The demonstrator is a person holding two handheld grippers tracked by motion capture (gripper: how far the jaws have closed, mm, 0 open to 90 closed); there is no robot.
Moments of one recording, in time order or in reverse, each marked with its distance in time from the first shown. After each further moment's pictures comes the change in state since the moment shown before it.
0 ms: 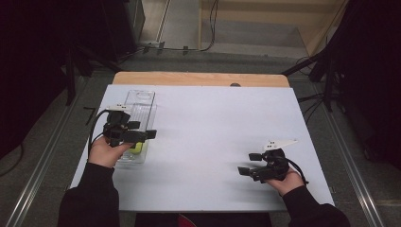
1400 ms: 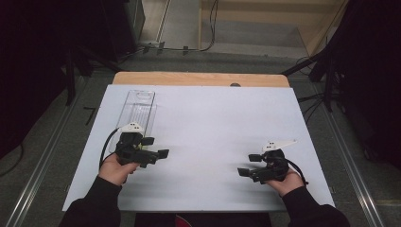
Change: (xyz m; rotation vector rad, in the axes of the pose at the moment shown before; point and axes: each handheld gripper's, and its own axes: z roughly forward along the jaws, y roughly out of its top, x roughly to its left) left arm -0.033 -0.041 0.021 -0.004 -0.104 0.085; right arm 0.002 0.000 -0.001 0.008 -0.001 0.005
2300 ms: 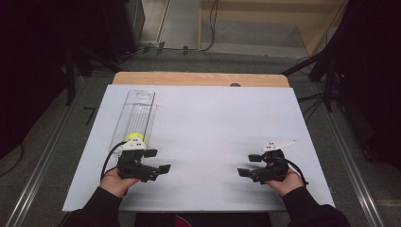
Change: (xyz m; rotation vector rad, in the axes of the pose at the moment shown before) left arm -0.011 -0.036 0.005 -0.010 -0.048 0.074; right arm 0.000 0.000 0.001 0.005 -0.001 -0.003
